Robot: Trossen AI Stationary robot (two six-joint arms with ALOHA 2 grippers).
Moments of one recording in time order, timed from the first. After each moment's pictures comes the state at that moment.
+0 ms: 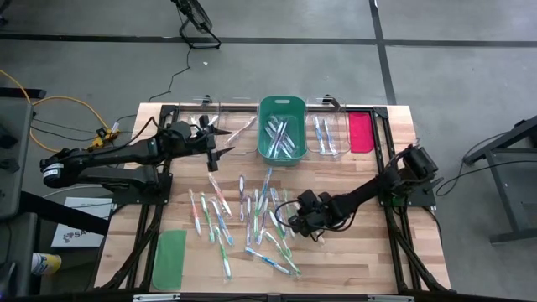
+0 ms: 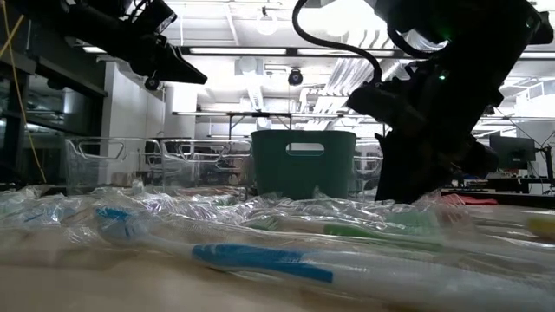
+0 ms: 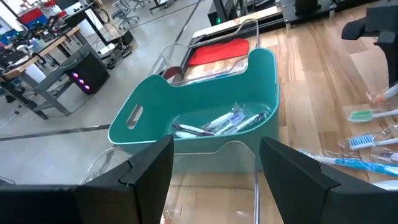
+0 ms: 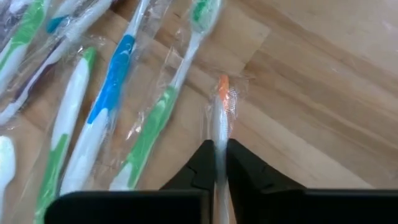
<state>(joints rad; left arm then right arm) 0.33 0.83 0.53 0.06 -0.05 0.41 0.42 1.81 0.94 -0.31 0.42 1.33</state>
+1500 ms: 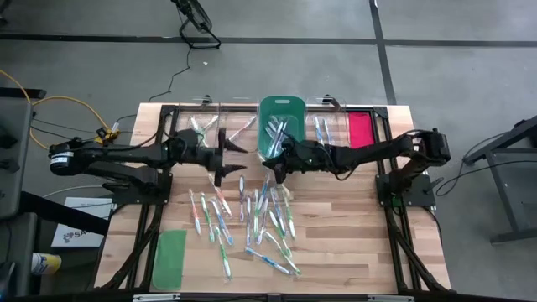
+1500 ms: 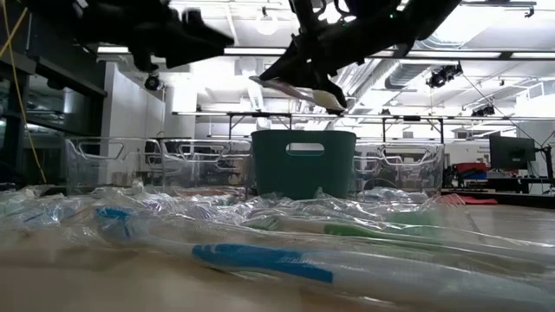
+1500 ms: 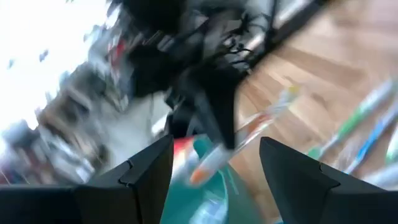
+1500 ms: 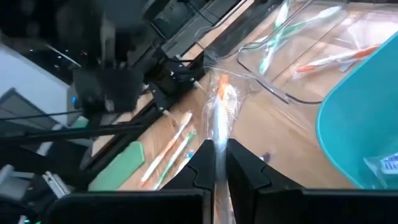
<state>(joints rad) 0.17 1.00 0.53 0.38 0.19 0.82 -0.07 1.61 0.94 0.35 0.06 0.74</state>
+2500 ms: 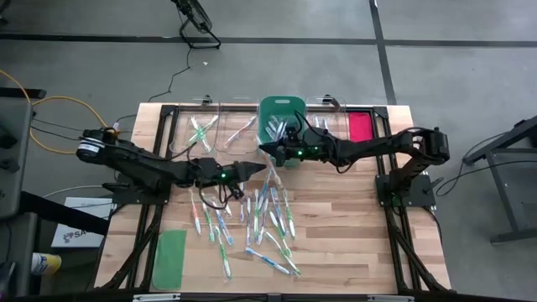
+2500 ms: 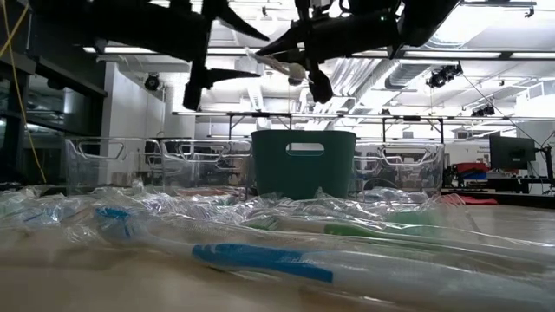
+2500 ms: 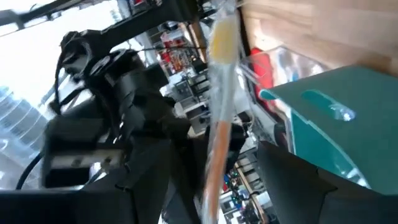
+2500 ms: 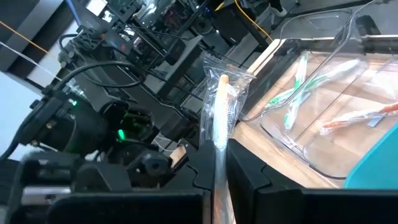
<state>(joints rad) -0.12 1.37 0.60 0.74 -0.40 1.95 -0.14 1.61 0.94 0.57 0.02 0.82</state>
